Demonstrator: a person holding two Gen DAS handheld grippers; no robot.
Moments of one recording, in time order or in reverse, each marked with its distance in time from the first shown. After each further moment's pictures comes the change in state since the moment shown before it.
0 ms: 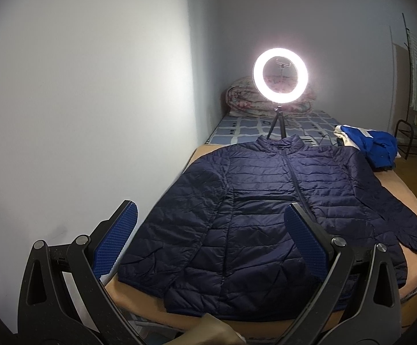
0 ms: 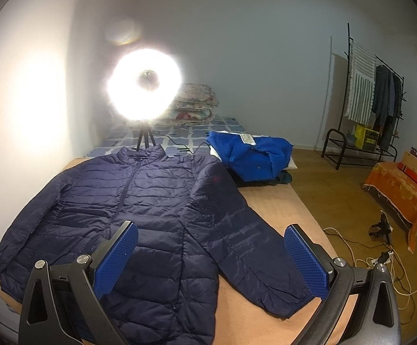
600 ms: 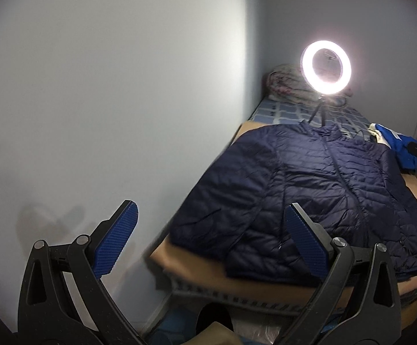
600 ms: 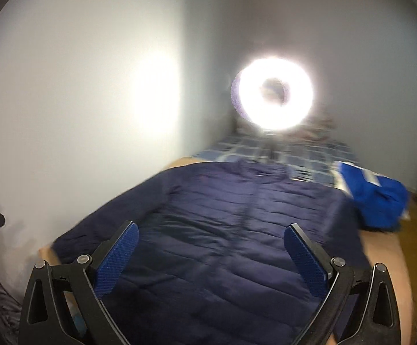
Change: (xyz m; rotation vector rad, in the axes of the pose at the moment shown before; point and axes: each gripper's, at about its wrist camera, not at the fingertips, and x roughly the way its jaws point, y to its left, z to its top) left arm -0.019 0.103 -0.054 -0.131 0.104 0.125; right arm 0.025 0.145 0.034 -0.233 -0.046 0.532
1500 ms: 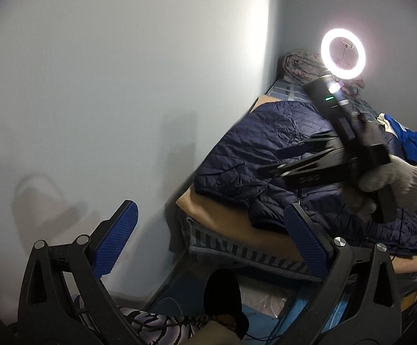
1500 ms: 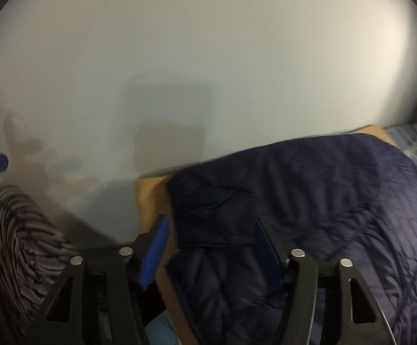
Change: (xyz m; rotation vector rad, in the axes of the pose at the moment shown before) left arm -0.025 0.043 -0.056 -0.062 0.113 0.022; right arm 0.163 0.265 -0.046 -0.502 0.435 0.634
